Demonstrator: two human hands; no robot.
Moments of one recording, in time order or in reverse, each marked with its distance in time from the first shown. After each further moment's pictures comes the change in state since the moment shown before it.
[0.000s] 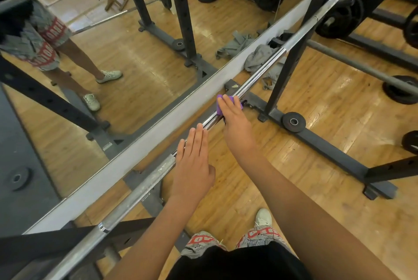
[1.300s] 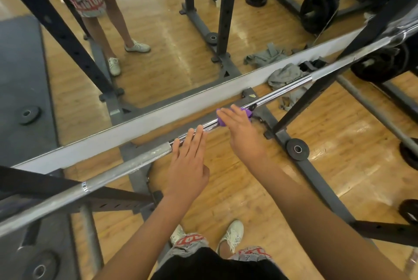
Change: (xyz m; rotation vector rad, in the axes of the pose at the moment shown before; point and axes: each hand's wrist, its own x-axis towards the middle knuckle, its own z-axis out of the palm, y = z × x) left_hand -0.009 0.032 0.000 -0.065 0.068 -0.247; right_hand 0.021 0.024 -0.025 -0.105 -0.213 -0.469
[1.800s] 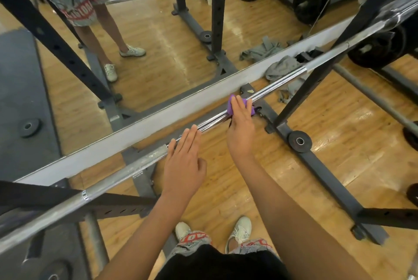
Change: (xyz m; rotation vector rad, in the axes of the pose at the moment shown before) left_hand 0.006 -0.007 -0.008 -0.131 0.000 -0.040; right_hand 0.002 -0.011 0.020 0.186 0.322 0.438
